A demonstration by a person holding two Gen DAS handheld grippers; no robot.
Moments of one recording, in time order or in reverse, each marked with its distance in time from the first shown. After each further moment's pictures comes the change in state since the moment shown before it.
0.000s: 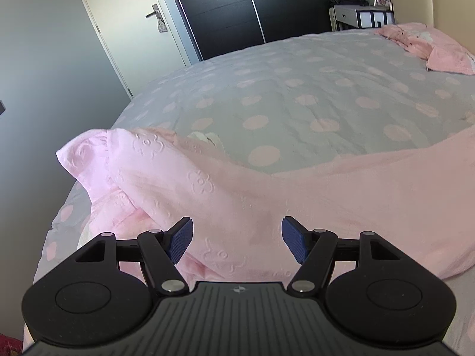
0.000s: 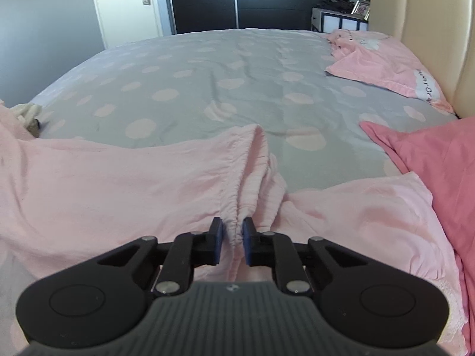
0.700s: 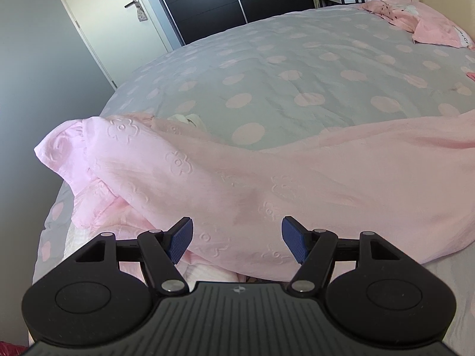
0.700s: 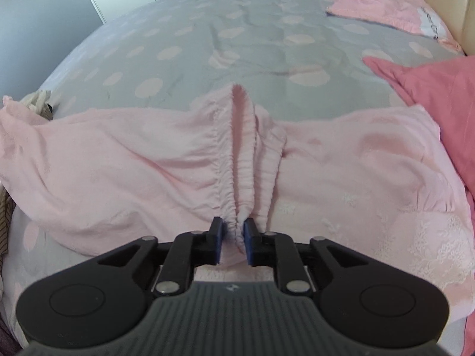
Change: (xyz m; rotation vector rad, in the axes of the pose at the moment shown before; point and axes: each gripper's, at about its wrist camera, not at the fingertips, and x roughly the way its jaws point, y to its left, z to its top) left arm 0.007 -0.018 -0.005 0.072 0.069 -0.034; right arm -0.013 -0.012 -0.015 0.061 0.137 0.082
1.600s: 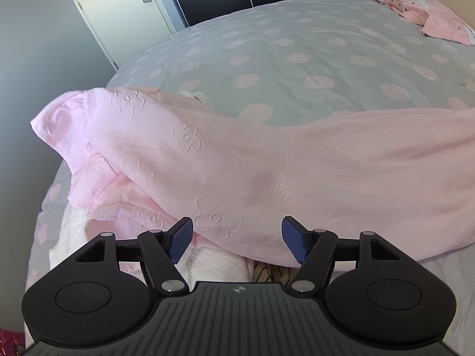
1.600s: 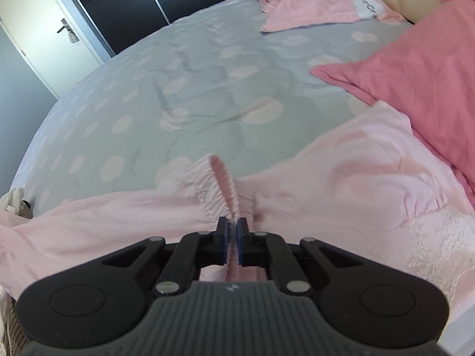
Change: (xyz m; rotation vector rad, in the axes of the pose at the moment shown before) left arm 0.016 0.015 -0.007 -0.052 0.071 -0.013; right arm 0.019 -0.031 0.029 0.342 -0.086 -0.077
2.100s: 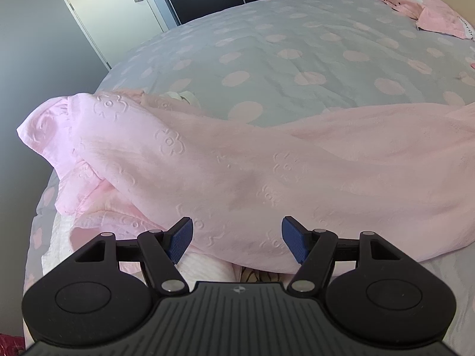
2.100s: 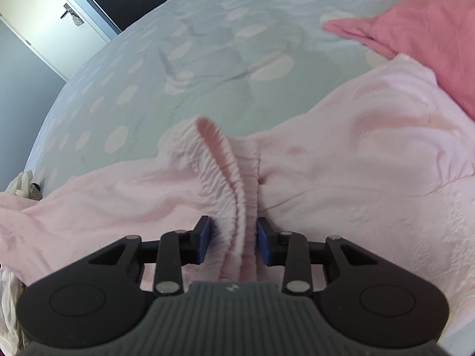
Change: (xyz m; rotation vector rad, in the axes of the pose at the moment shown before) left arm 0.006 -0.014 0.006 0.035 0.011 -0.009; right arm 0.031 -0.004 -0.013 0.018 0.131 0.069
